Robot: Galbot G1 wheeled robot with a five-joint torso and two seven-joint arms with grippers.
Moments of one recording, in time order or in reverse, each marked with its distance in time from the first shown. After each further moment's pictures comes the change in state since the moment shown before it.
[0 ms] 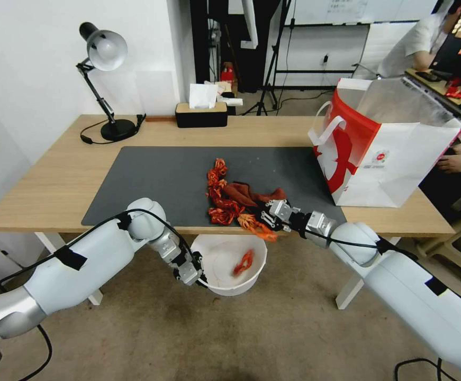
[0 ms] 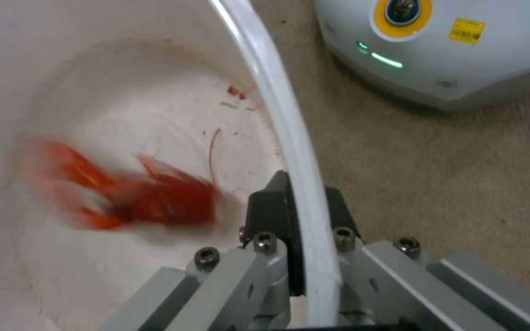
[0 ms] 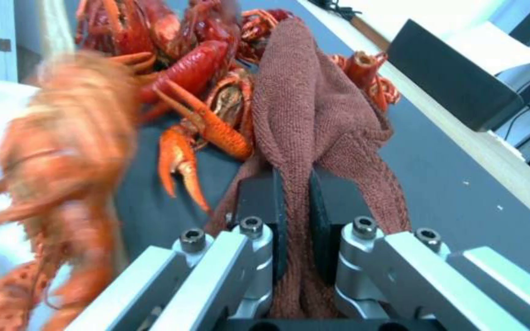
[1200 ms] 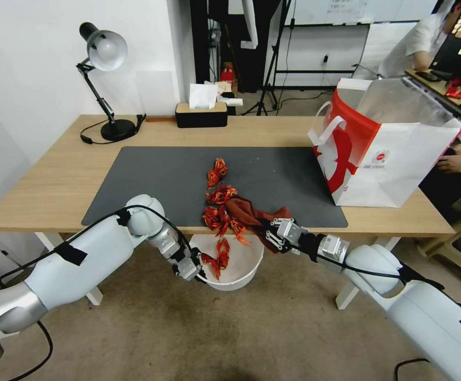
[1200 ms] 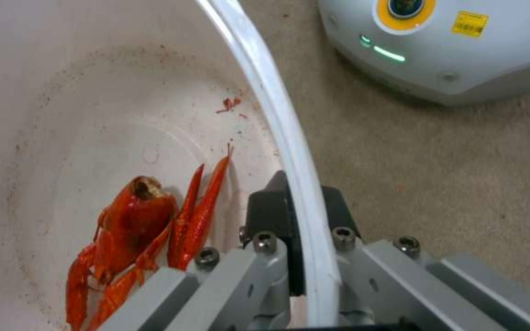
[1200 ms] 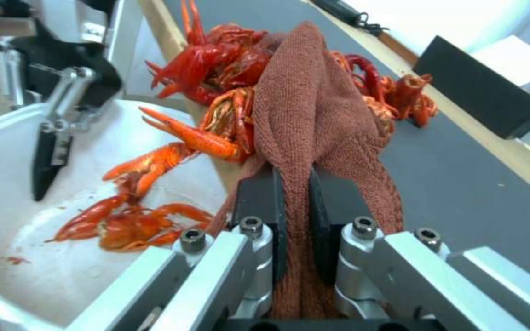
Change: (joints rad) left arm -0.017 -0.002 0.004 0.023 -0.005 -0.005 -0.001; right arm -0.231 -0.056 0.136 0.178 -0.005 0.011 -0.030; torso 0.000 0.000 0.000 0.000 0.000
